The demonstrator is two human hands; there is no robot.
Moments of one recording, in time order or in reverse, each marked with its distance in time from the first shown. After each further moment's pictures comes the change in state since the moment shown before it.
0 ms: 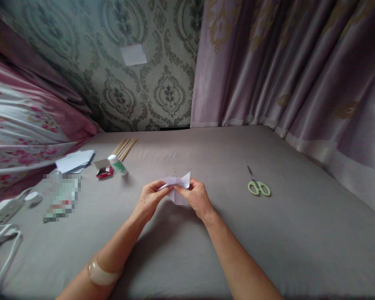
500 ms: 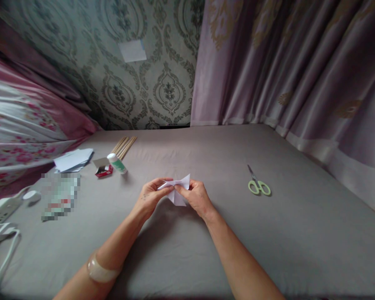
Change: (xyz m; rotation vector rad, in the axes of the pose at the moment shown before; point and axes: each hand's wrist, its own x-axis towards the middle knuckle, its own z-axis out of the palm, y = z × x) left_hand 0.004 -0.004 -0.004 -0.013 -0.006 -0.032; right_hand 0.004 0.009 -0.007 -0.090 -0.068 -0.015
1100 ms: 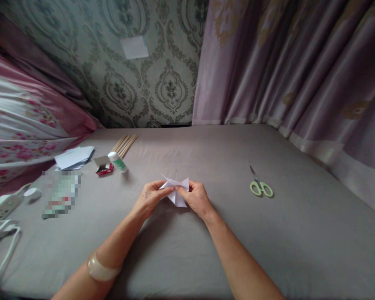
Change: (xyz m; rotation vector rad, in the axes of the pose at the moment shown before) left_hand 0.002 -0.005 -0.006 0.042 -0.040 -0.057; right_hand 0.001 0.006 0.001 -0.031 -0.050 -0.013
